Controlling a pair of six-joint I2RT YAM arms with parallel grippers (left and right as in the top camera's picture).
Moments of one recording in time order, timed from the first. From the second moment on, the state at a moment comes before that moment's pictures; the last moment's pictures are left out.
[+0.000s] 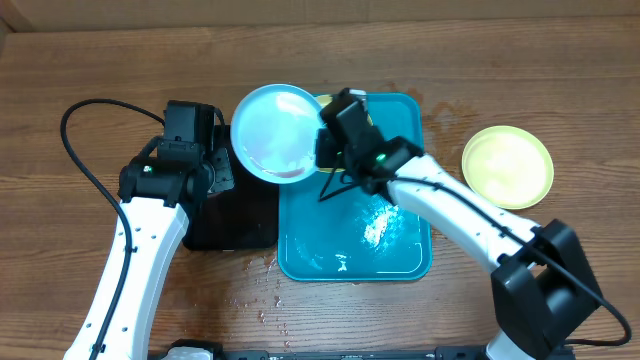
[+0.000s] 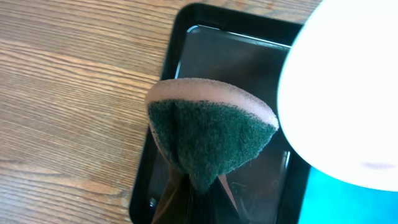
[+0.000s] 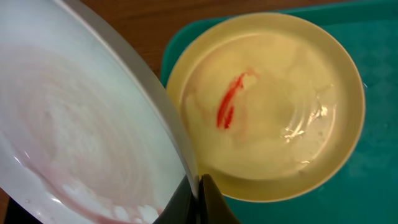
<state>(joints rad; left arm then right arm) -0.13 1.35 1.19 -0.95 -0.22 -0.33 0.68 1.81 1.34 -0.39 0.12 0.66</state>
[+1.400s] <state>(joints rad) -0.13 1.35 1.19 -0.97 -0.27 -0.36 0.94 1.81 1.34 0.35 0.76 -0.23</state>
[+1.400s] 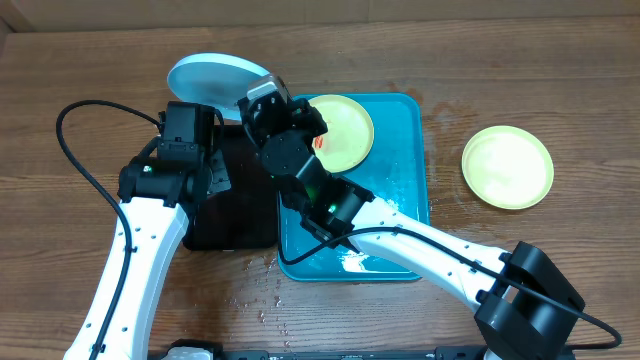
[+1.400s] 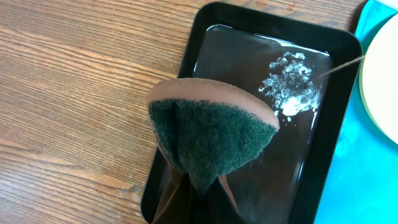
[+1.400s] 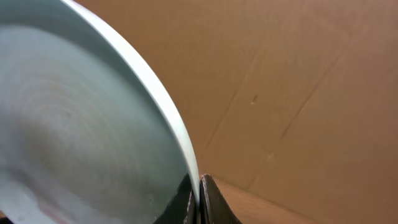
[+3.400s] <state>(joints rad) -0.13 1.35 1.19 -0.97 -0.27 -0.37 -0.44 1.81 1.20 -0.80 -0.12 0.57</state>
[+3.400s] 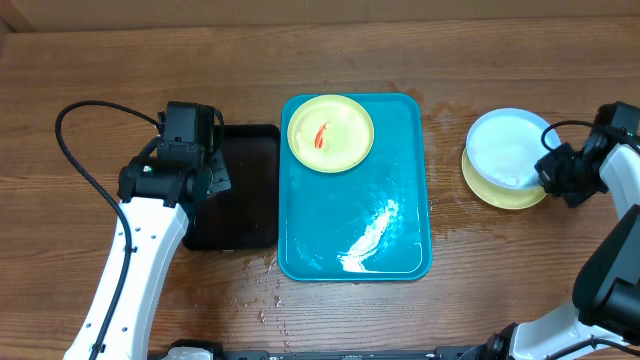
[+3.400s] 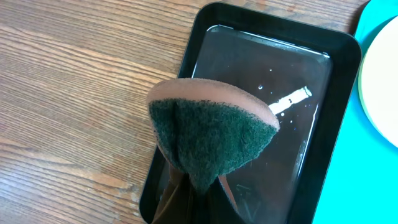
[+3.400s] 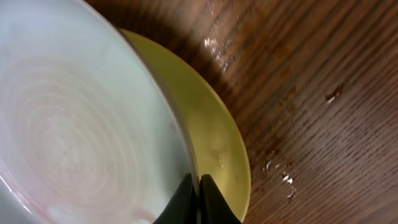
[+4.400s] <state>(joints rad) -0.13 1.37 1.19 -0.89 -0.17 -0.36 0.17 1.81 1.22 -0.54 -0.34 0.41</state>
